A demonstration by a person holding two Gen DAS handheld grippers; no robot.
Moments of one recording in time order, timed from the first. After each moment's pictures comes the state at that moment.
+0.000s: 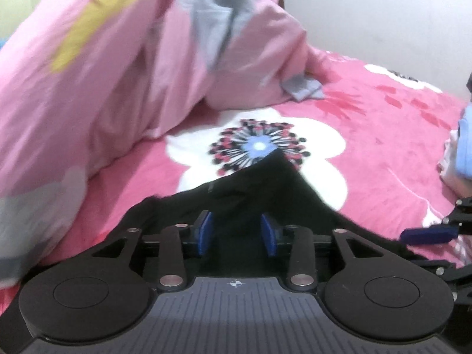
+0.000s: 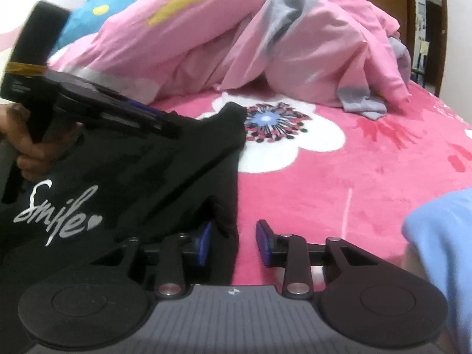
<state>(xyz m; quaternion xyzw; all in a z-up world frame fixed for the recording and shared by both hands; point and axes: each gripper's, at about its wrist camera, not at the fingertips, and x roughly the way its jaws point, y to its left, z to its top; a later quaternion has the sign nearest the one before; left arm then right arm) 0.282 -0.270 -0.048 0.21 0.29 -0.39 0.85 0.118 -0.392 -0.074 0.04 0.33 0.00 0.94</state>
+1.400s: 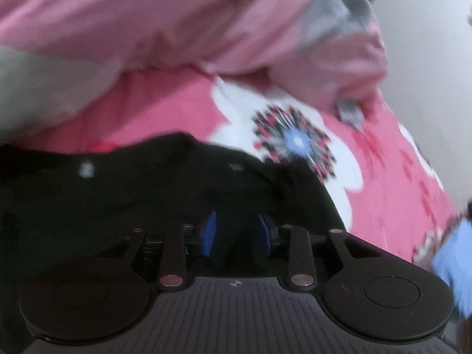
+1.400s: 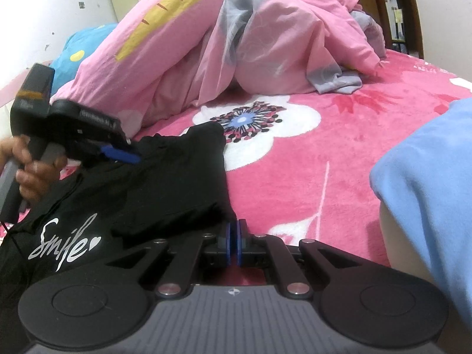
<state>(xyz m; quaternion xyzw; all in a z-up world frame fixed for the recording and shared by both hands) 0.336 -0.229 -0.059 -0.01 0.47 -0.35 0.81 0.095 -0.423 -0.087 0.16 0.30 -0.01 0.94</state>
